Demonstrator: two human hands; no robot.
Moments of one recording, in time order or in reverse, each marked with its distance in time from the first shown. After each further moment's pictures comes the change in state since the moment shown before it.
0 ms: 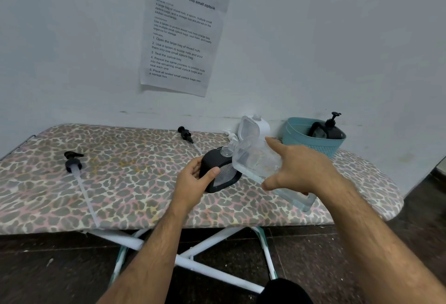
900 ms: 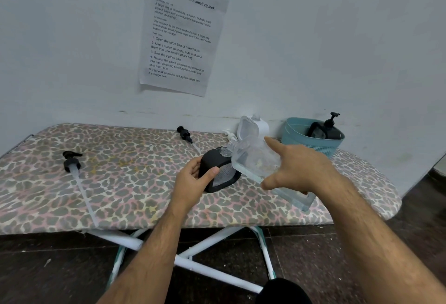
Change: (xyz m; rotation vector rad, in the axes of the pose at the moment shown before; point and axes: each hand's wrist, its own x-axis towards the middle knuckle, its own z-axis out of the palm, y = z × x) left_hand 0.001 -0.001 0.001 -0.033 0.001 0.002; right_hand 0.000 -0.001 -0.002 0.002 -0.019 0.005
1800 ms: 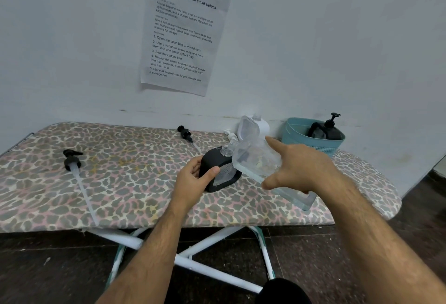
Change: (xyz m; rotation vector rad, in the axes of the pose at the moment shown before) left_hand -0.001 0.001 -0.001 -0.006 -0.009 -0.010; right_hand 0.001 0.000 -0.001 -0.031 0.007 -0.014
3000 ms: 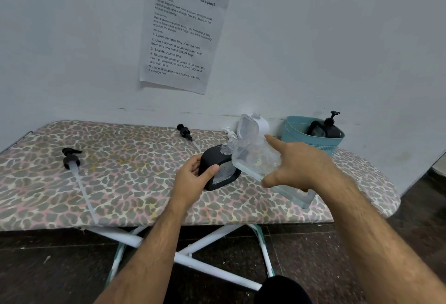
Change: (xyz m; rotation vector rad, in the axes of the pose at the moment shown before) left_hand 0.002 -0.001 0.001 -0.007 0.010 0.021; right_hand 0.000 0.000 0.001 0.016 -0.001 0.003
